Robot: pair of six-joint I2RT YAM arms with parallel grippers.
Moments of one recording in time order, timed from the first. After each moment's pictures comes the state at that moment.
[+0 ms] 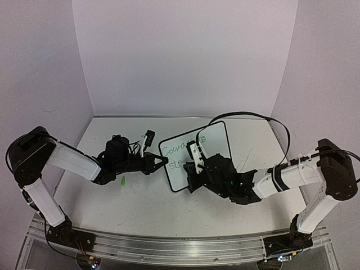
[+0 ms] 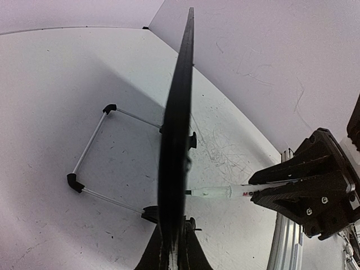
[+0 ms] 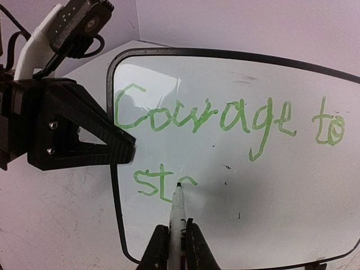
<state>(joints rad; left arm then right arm) -0.74 1.67 0.67 0.73 0.43 -0.44 1.12 1.64 0.81 0.45 0.44 0.20</state>
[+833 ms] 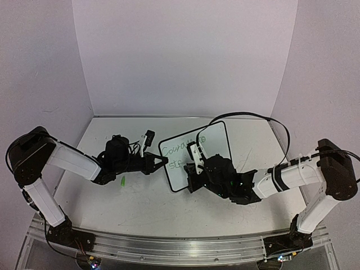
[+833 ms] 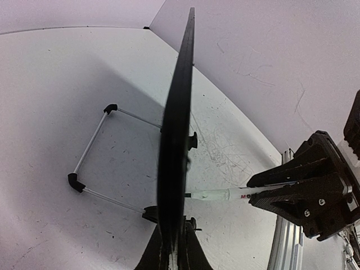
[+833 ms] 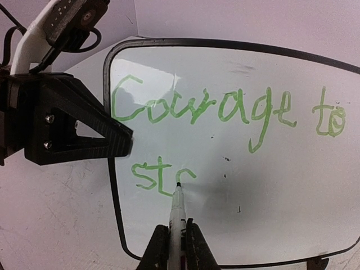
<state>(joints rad) -0.74 1.67 0.67 0.73 0.43 -0.44 1.12 1.64 0.81 0.42 0.44 0.22</state>
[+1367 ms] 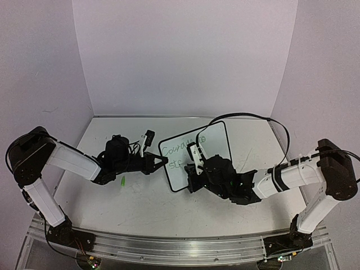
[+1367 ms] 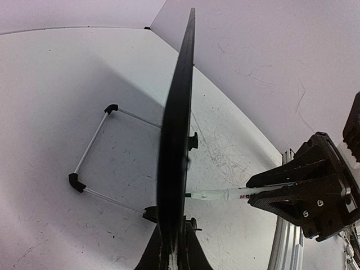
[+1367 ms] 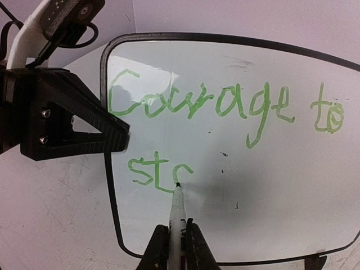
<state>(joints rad) -0.74 1.67 0.67 0.72 0.43 -0.44 1.12 1.64 0.81 0.41 0.45 0.21</state>
